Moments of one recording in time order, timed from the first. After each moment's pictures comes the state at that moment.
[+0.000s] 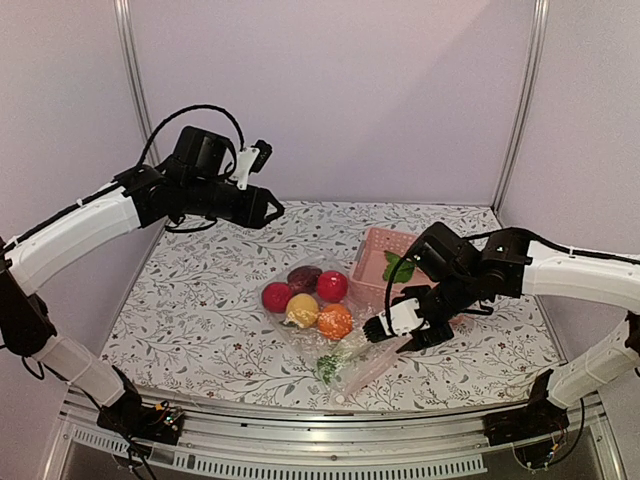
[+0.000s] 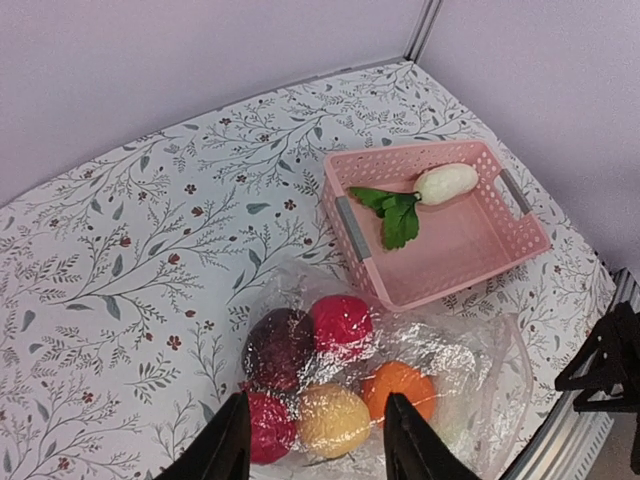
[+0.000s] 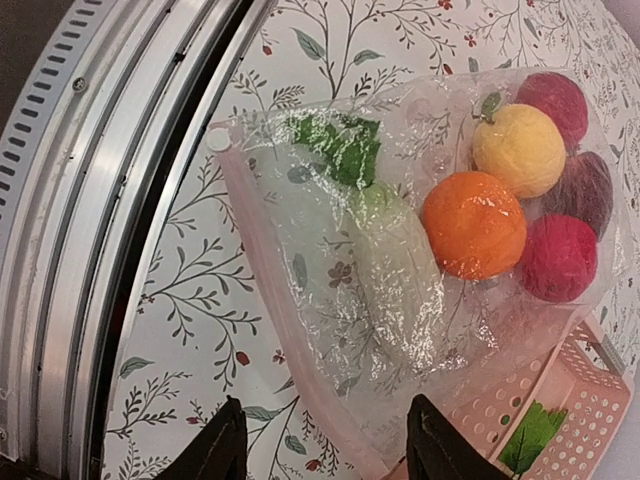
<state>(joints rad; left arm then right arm) -0.68 1.46 1.43 -0.56 0.07 -0.18 0.98 1.37 1.09 -0.81 -0.20 -0.96</state>
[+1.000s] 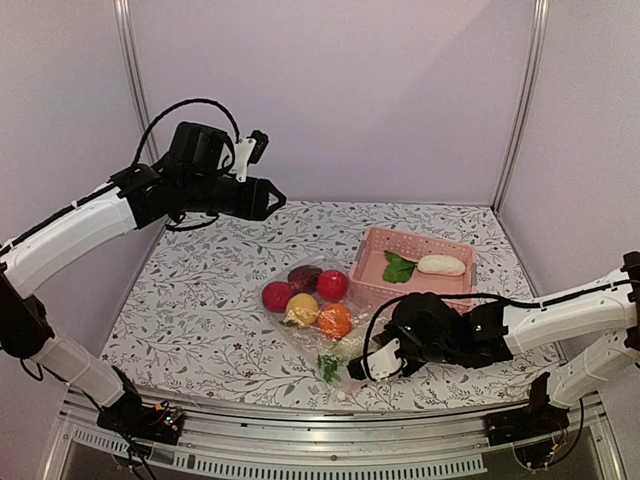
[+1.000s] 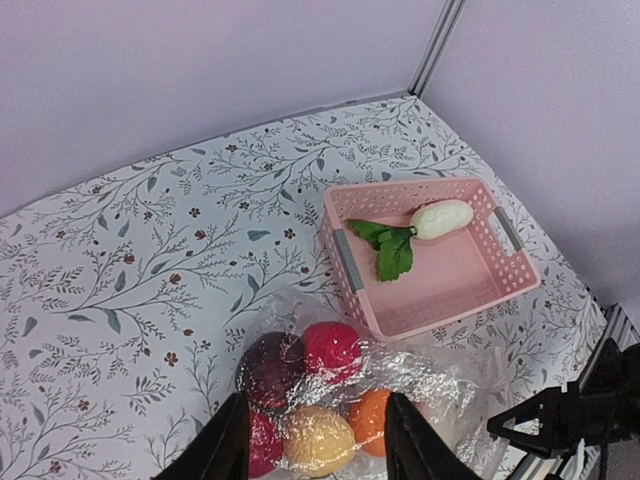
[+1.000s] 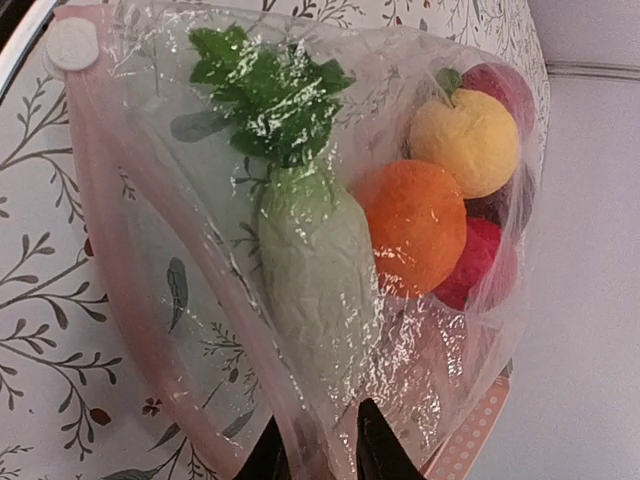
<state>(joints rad) -0.71 1.45 1.44 -0.51 0.01 -0.24 1.19 1.39 0.69 -0.13 0.31 -1.09</state>
